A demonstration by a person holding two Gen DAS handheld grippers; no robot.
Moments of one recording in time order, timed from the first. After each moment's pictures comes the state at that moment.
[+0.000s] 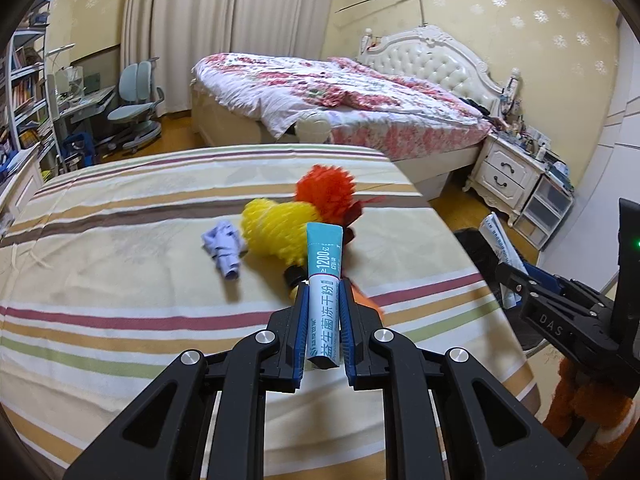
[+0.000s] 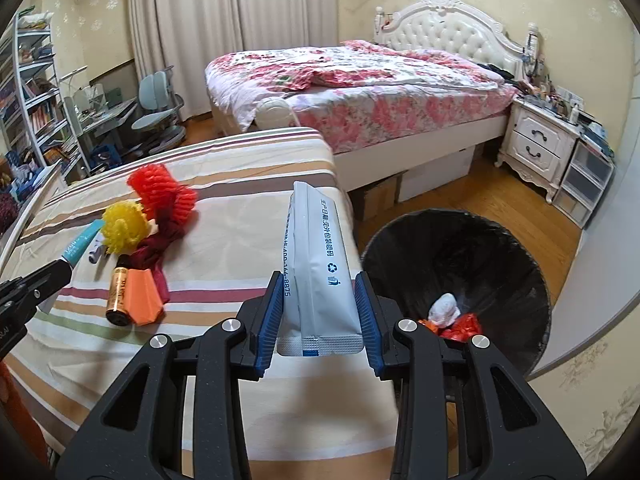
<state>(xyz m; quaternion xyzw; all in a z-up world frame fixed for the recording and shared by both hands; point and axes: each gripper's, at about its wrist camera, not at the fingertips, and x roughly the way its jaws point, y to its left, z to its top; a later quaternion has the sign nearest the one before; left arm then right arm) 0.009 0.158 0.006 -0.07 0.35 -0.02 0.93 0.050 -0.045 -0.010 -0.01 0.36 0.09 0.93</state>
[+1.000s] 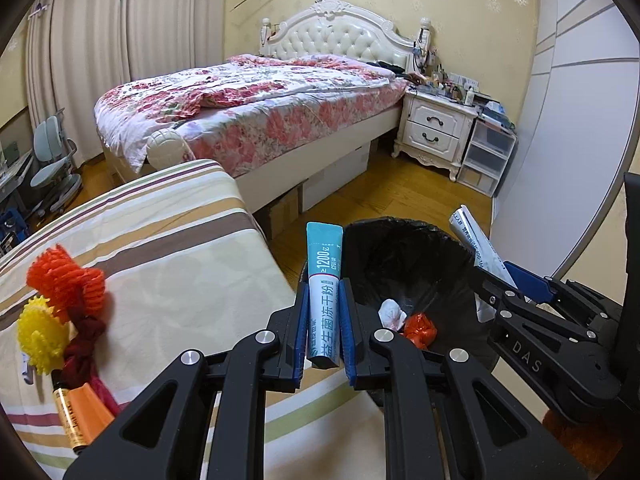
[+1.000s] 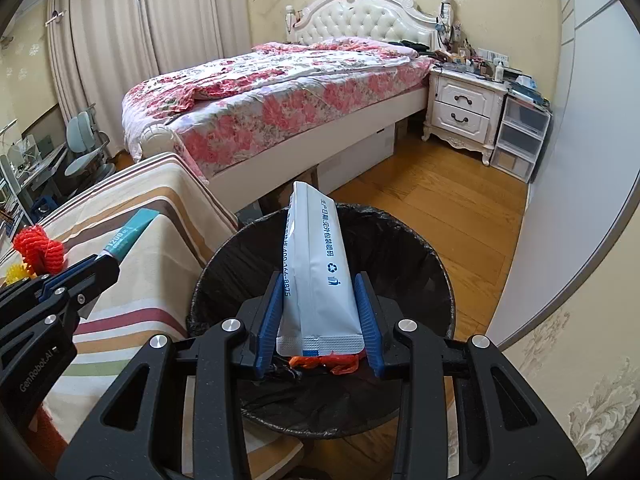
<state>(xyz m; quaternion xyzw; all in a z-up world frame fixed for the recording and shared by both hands) 0.107 -0.031 -0.014 0.03 0.35 -0.14 0.92 0.084 -0.180 -0.035 0.05 0.36 -0.03 0.93</state>
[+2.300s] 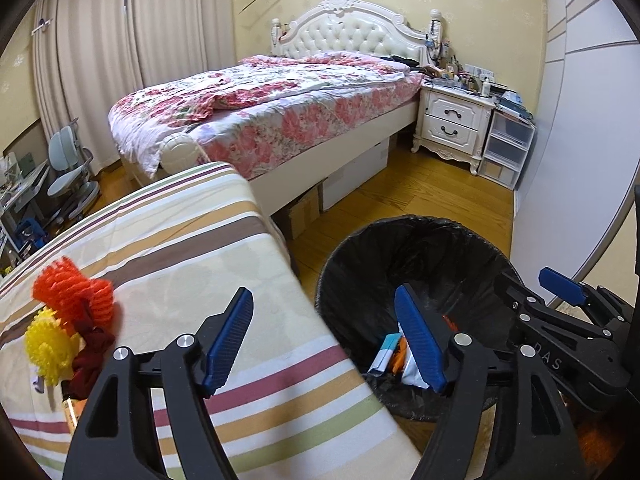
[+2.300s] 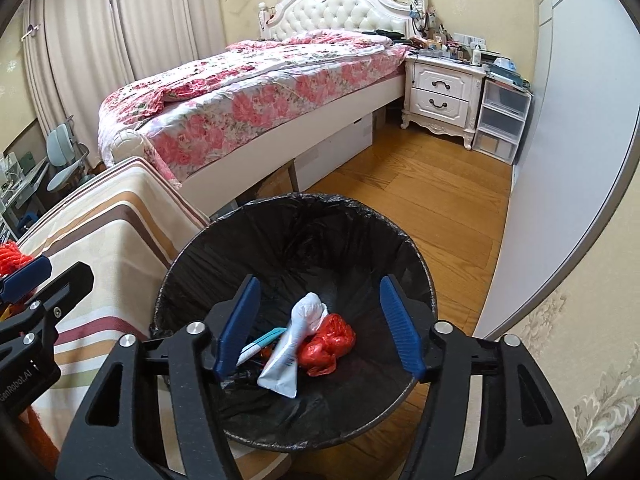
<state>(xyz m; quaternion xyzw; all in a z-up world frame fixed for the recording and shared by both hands) 0.113 -0.031 -0.015 0.05 0.36 -0.10 0.93 0.093 -0.201 -0.050 0.07 0.37 -0.07 0.93</state>
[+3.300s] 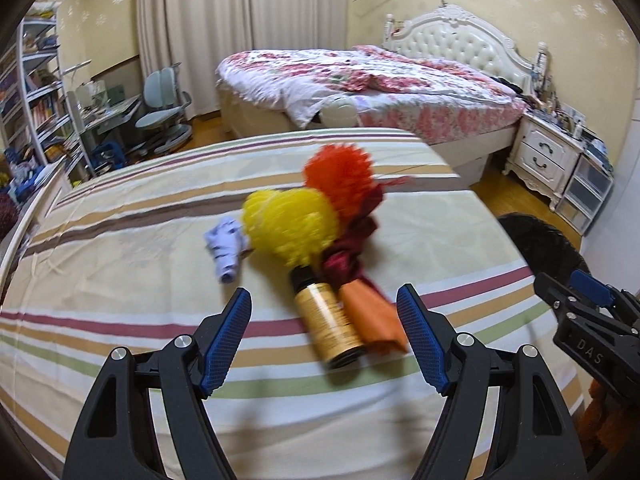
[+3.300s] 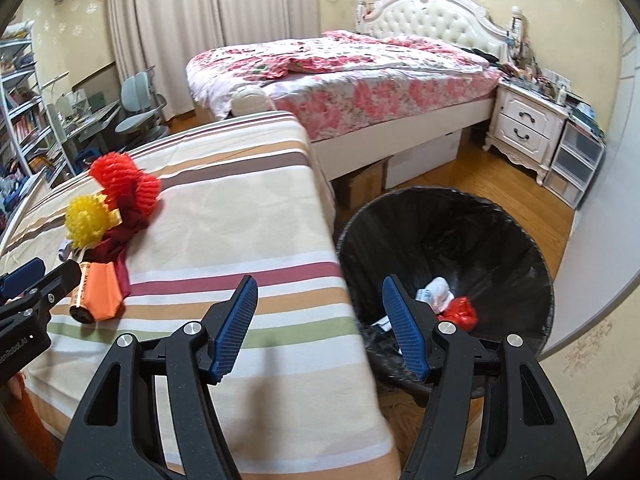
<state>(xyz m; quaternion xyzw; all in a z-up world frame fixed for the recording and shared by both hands) 0.039 0.130 -0.019 -0.02 0.37 0.07 0.92 0.060 -0.054 -0.038 0.00 0.37 0.07 0.93</state>
